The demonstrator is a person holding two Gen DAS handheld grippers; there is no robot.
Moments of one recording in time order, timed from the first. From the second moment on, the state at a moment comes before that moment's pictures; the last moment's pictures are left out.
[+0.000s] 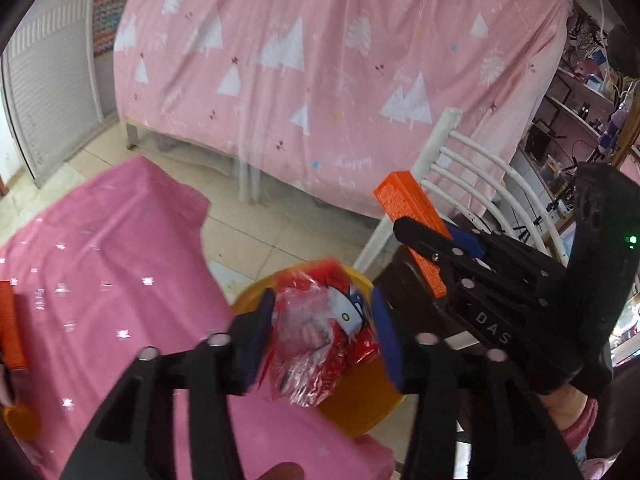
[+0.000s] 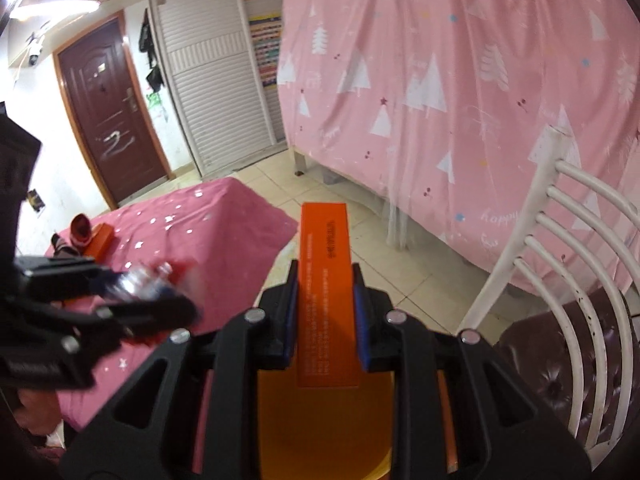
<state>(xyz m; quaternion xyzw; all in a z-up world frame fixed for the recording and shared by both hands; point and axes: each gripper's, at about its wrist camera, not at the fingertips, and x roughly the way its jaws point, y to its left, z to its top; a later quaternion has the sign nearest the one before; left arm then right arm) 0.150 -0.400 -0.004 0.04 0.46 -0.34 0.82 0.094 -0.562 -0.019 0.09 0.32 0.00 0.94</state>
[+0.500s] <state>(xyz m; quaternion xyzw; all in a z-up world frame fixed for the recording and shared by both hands) 0.159 -0.356 0.004 0.00 0.45 -0.29 0.84 0.118 -0.533 -0.058 0.06 0.39 0.03 0.92</state>
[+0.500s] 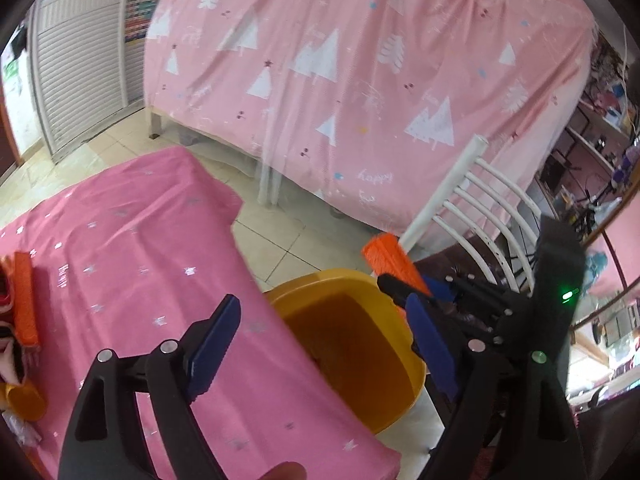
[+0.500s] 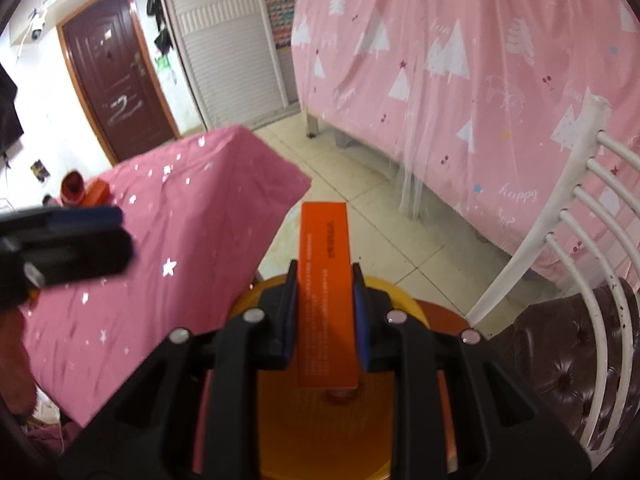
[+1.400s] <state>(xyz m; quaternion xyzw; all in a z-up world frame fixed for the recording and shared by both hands) 0.172 -0.105 0.065 -0.04 0.39 -0.13 0.91 0.155 -0.370 -0.001 -0.01 0.35 0.12 0.93</state>
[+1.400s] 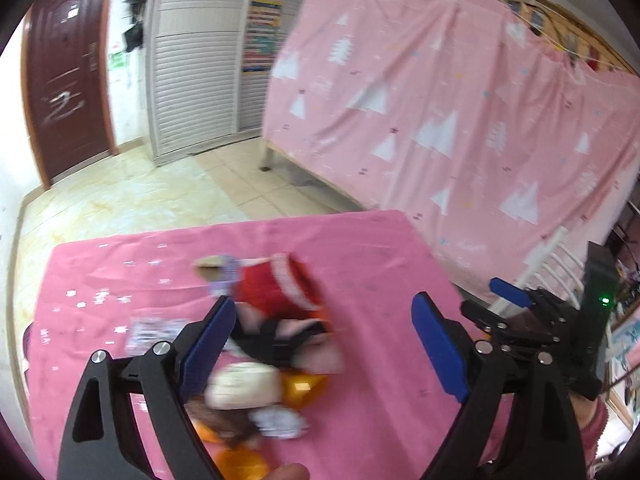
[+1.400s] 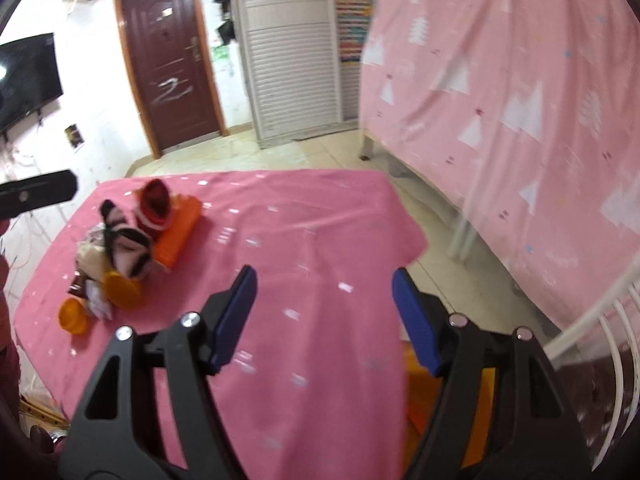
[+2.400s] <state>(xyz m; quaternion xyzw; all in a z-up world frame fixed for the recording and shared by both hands) 0.219 0.011 -0.022 -0.05 0.46 -0.04 0.89 0.214 -0.202 0.014 -0.08 0.37 0.22 0.90</state>
